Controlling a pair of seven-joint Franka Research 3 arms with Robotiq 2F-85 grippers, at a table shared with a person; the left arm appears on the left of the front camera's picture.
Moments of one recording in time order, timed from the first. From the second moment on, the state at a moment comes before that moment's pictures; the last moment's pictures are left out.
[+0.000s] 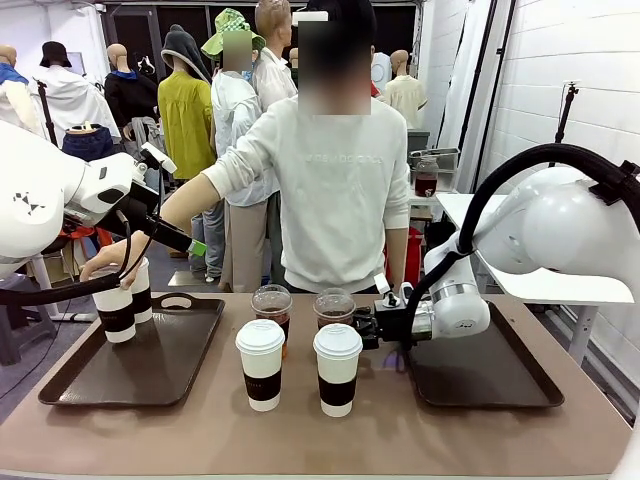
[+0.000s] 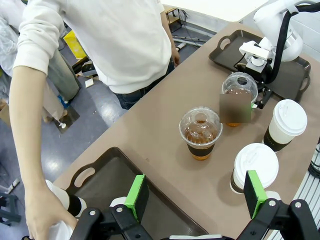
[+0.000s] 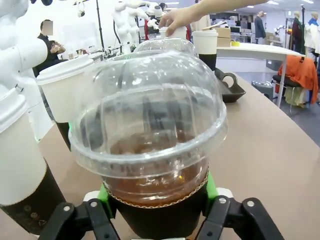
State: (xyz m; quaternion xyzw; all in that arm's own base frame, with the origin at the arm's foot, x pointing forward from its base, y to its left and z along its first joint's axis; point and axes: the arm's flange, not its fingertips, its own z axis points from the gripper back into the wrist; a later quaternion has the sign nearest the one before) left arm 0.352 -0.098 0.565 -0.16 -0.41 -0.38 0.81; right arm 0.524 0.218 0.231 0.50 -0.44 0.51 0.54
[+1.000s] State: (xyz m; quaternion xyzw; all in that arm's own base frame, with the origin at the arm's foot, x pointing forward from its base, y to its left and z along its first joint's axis) left arm 0.352 -0.098 0.565 -0.16 -0.41 -0.38 0.81; right arm 0.543 0.150 0.328 0.52 -0.44 0.50 0.55
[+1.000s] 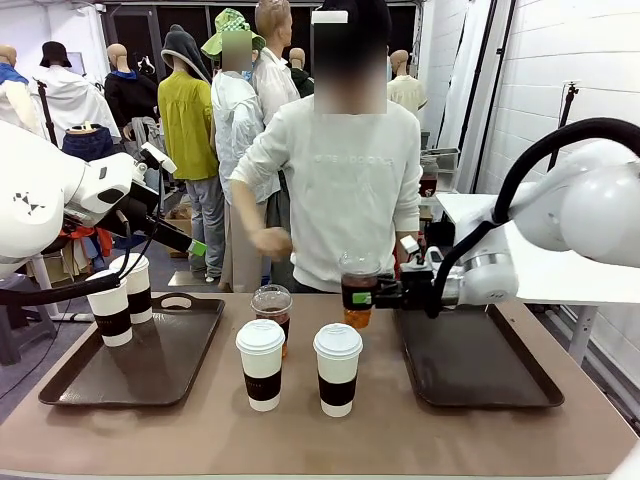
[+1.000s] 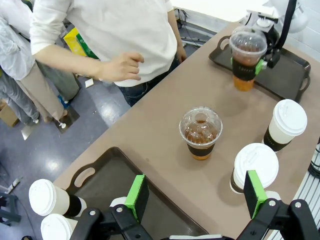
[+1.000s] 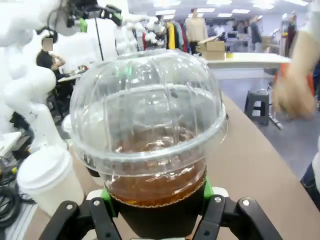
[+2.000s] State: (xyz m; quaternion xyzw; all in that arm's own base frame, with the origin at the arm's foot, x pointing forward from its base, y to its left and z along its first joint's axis) left arm 0.352 -0.098 0.565 -0.16 -0.41 -0.38 0.81; right arm 0.537 0.101 0.342 0.50 -0.39 0.54 0.55
